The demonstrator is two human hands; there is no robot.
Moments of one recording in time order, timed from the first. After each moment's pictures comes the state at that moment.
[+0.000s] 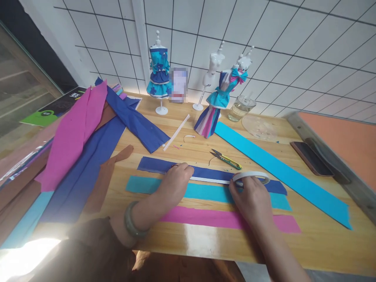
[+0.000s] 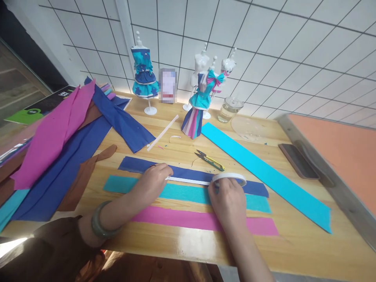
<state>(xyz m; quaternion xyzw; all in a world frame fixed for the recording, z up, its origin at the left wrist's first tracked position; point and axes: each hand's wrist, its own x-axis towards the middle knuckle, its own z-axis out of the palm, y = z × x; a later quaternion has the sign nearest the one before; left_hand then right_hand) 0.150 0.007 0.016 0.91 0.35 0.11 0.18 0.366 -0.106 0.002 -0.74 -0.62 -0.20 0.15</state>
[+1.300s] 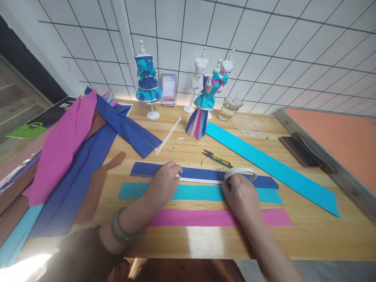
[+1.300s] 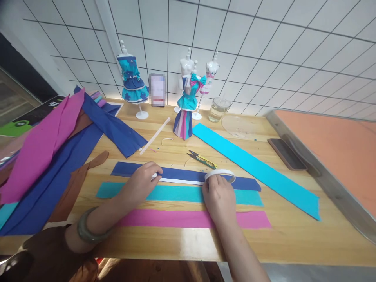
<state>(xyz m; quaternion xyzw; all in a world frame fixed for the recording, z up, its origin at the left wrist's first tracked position) 0.146 0.016 0.018 0.87 0.38 0.18 0.25 0.368 -0.107 -0.007 -0.76 -0.61 -0.20 0.10</state>
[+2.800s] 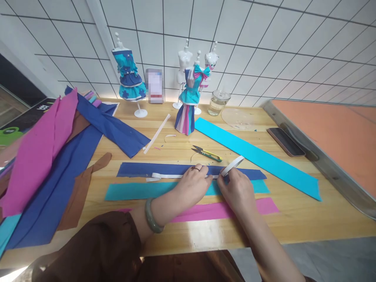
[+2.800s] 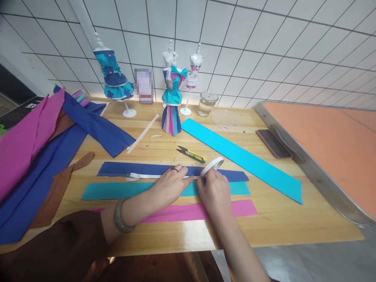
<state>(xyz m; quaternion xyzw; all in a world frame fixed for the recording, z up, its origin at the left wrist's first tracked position) 0.235 -0.026 0.018 0.98 0.16 0.07 0.05 0.378 -0.117 -0.001 -0.80 -0.56 -0.12 0.18</state>
